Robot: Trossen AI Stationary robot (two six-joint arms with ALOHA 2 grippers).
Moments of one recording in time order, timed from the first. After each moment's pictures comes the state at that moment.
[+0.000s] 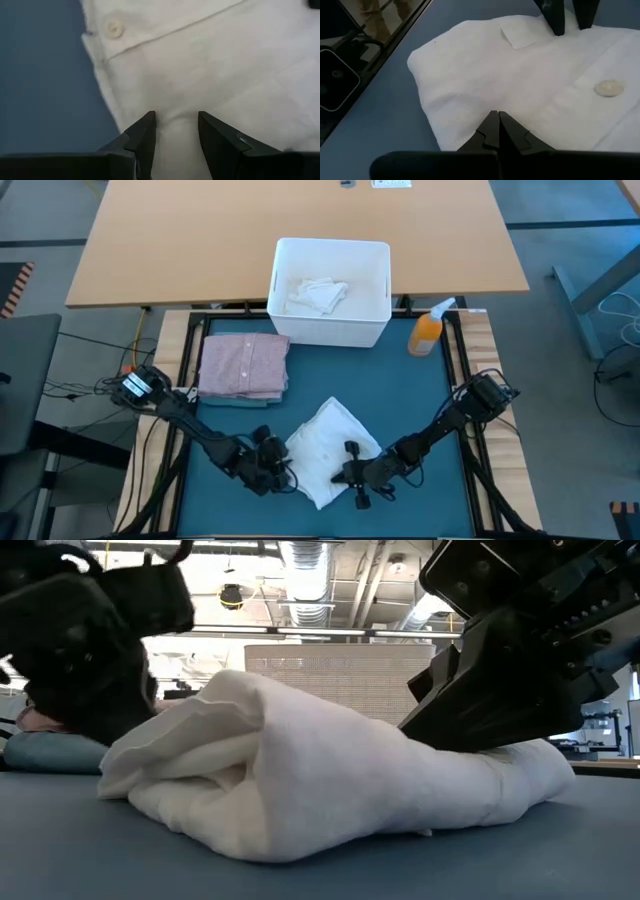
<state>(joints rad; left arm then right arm) -0.62 1.75 0.84 -0.10 -0.59 -0.86 0.58 1.94 0.85 0.58 0.31 0.29</state>
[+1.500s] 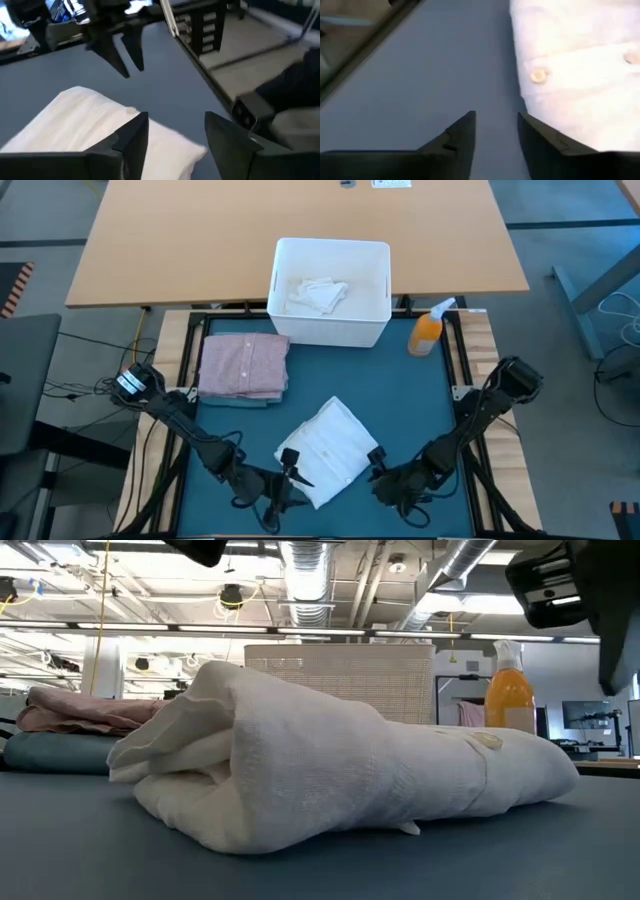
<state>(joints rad) -0.67 1.70 0.95 0.37 -0.42 -0.05 0.75 1.64 0.95 -0.23 0.30 0.08</state>
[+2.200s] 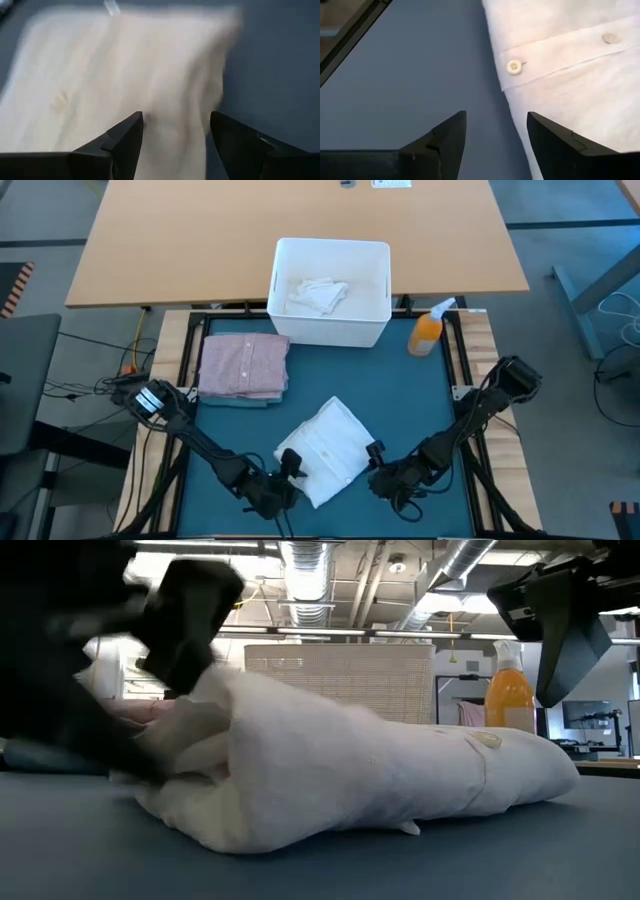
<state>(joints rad) -0.68 1.90 1.04 0.04 -0.54 0.11 0.71 1.64 0.95 -0.25 0.32 0.15</state>
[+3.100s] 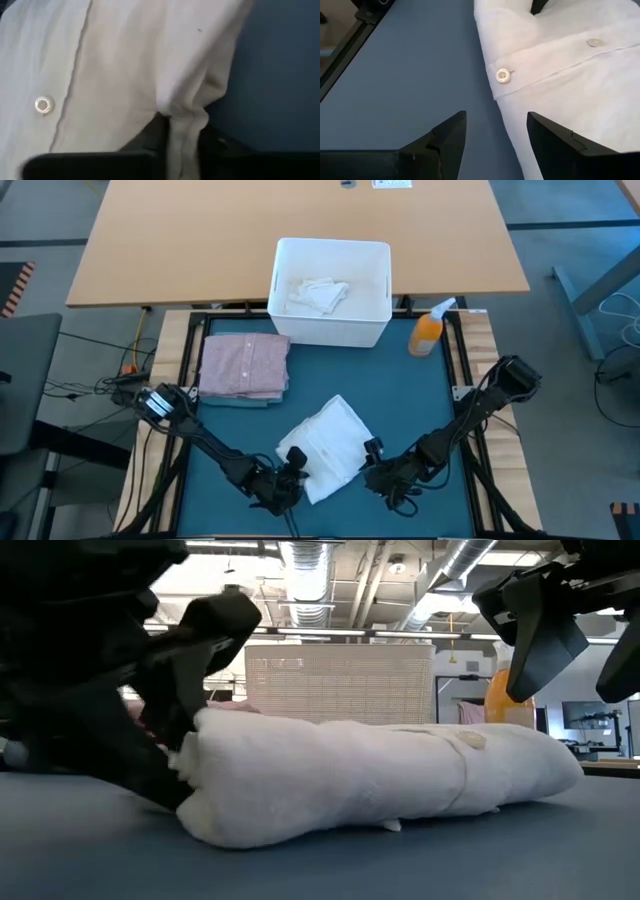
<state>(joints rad) -0.62 2.02 1.06 -0.13 -0.52 0.19 0.68 1.64 0.95 -0.21 0.32 0.19</state>
